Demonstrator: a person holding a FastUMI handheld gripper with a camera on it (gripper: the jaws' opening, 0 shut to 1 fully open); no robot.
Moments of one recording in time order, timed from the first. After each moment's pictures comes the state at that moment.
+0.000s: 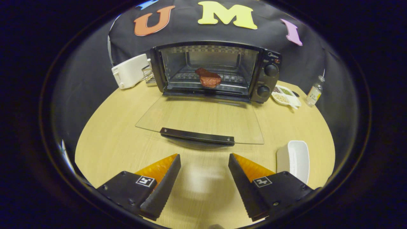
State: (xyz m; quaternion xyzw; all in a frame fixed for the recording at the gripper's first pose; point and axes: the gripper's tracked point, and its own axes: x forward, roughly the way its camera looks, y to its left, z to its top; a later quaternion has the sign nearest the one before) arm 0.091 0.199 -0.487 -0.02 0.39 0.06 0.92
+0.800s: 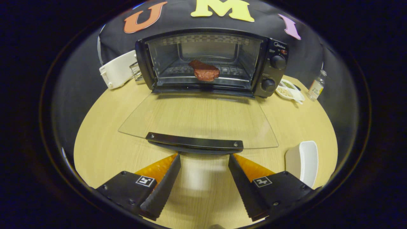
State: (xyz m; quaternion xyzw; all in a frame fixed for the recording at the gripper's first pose) arm 0.113 0.196 -0.489 -0.01 0.41 0.04 0.91
